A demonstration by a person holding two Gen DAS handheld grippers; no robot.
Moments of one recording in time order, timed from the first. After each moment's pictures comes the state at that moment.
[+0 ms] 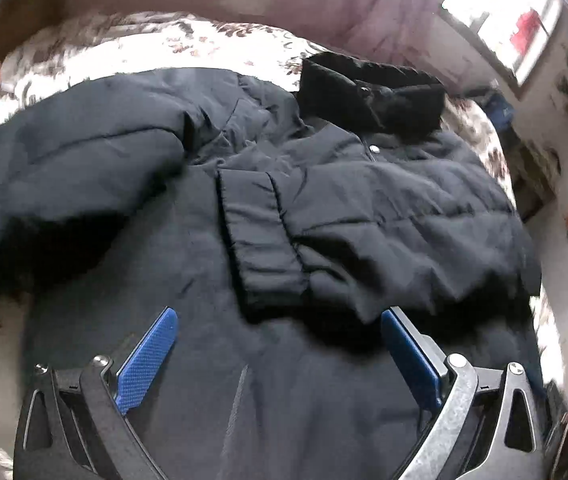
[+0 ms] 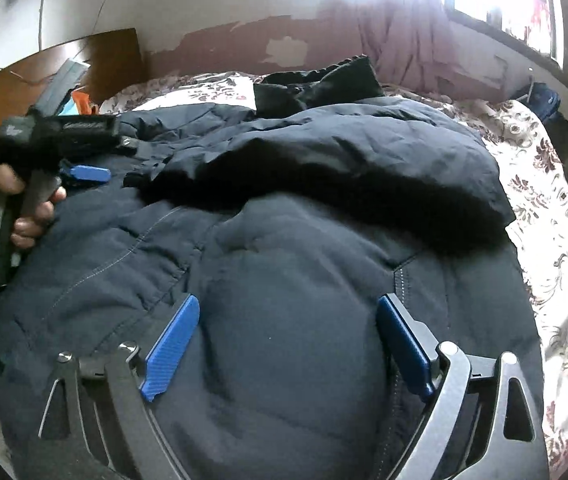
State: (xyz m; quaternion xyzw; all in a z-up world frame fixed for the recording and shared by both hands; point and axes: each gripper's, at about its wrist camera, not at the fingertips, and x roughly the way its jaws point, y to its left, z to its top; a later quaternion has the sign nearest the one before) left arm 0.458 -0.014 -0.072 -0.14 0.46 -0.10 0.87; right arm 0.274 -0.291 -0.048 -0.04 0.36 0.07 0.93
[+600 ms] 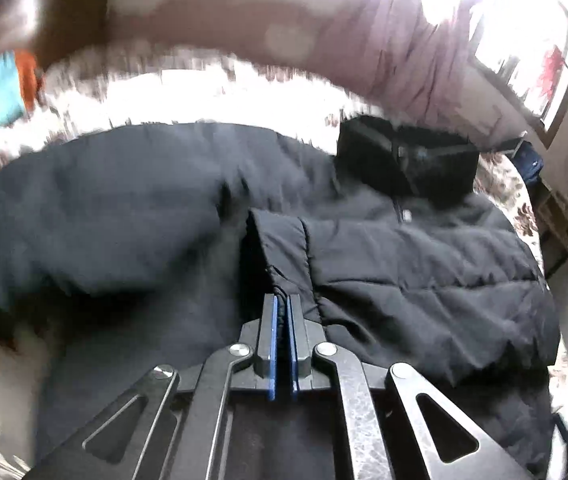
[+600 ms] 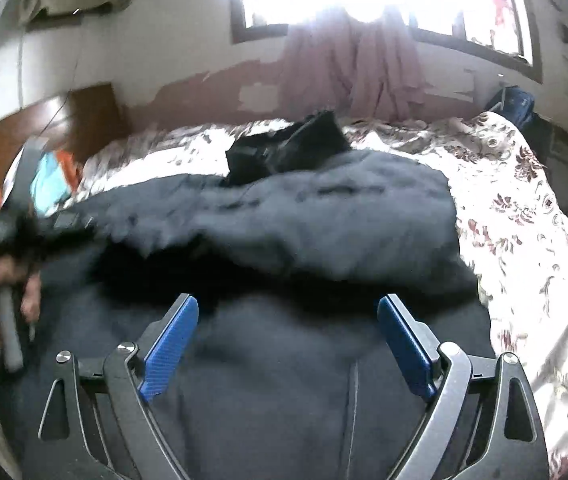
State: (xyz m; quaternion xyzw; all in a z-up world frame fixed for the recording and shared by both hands) left arm 0.463 -0.010 -0.049 -0.13 0.38 -0.01 0.92; right arm 0.342 -0.305 0.005 0.02 0.29 0.04 0.96
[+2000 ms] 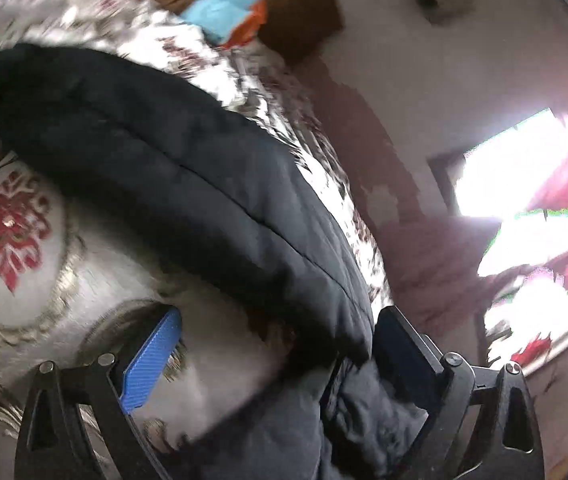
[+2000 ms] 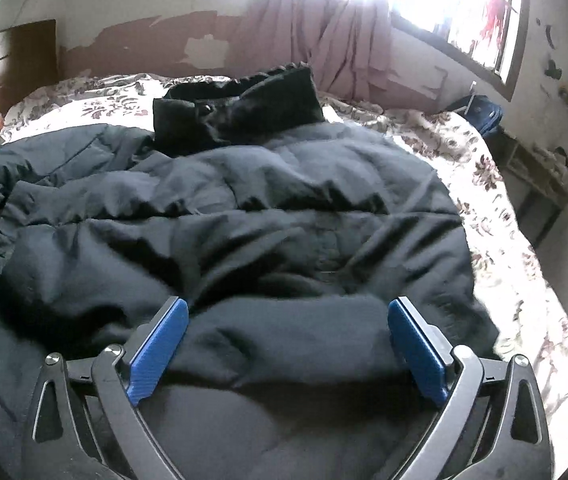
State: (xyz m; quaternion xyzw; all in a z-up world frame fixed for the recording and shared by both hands) left arm 0.332 0.170 -0.097 -0.54 0.19 0.10 0.81; right arm 0.435 -0.254 -0.036 -0.09 0.35 -0.10 0.93
